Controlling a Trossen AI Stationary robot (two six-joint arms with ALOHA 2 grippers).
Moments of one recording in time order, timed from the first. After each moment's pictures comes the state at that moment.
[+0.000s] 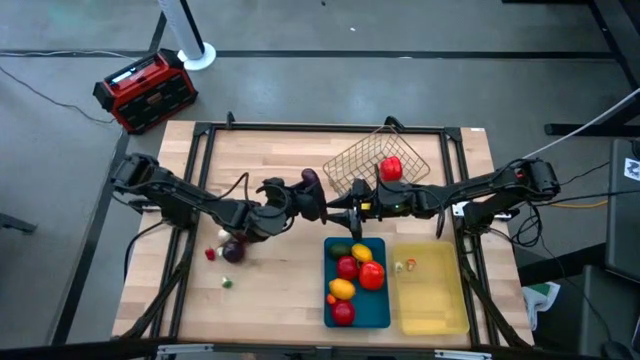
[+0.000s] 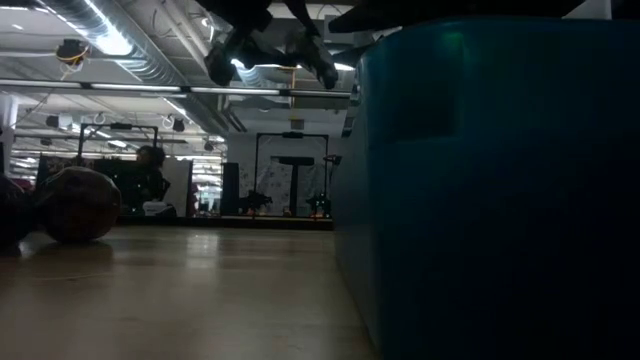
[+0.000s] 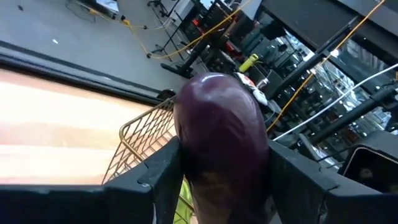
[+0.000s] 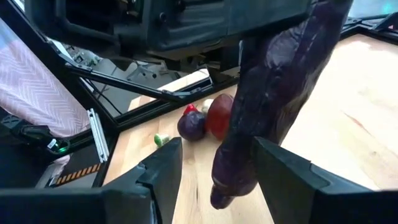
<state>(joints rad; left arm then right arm) -0.27 1.54 0.94 0.35 -1.13 -1.00 0.09 1.45 0.82 0.41 0.06 0.44</state>
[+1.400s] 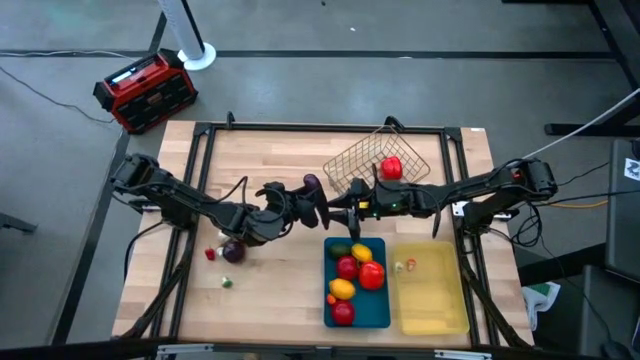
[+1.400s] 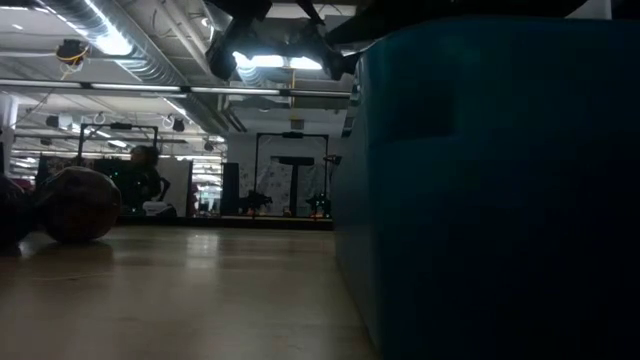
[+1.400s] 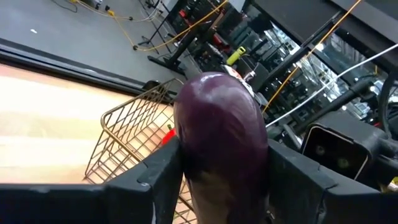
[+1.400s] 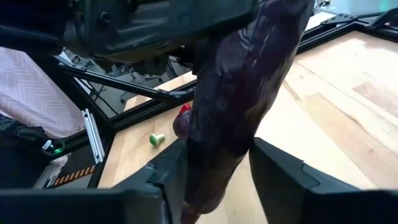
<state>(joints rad) -0.30 1.55 0.94 0.37 -1.11 -0.98 0.08 1.47 0.82 0.43 0.05 0.44</state>
